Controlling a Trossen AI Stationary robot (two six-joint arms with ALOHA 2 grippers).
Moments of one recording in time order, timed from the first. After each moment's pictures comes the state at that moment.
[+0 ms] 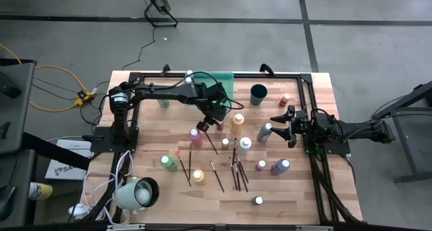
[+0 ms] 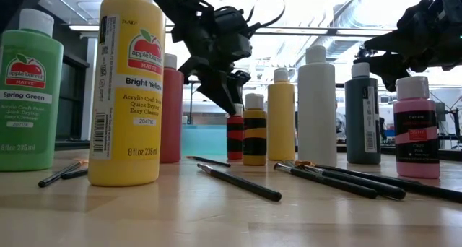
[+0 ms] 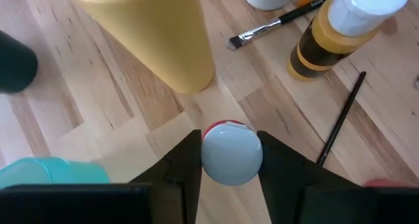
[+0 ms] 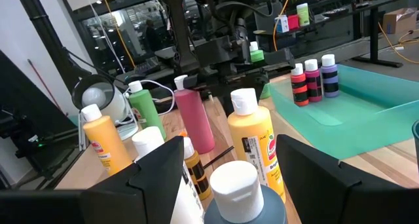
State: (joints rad) left arm 0.29 1.88 1.45 -0.60 0.30 0.78; right arm 0.00 0.06 0.01 0.06 0.13 0.29
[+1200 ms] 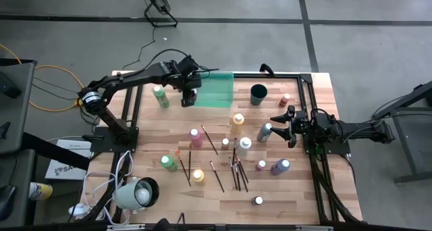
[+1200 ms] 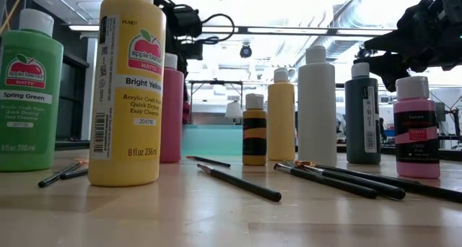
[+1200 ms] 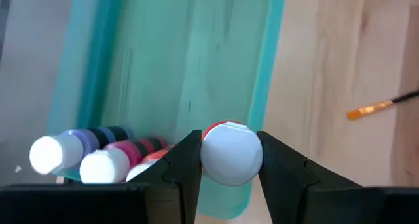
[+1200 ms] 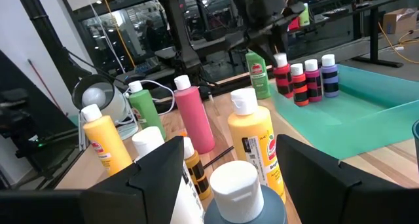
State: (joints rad) left arm 0.57 1.59 1.29 -0.74 0.04 0.44; right arm 0.00 0.06 0.01 0.06 0.13 0.29
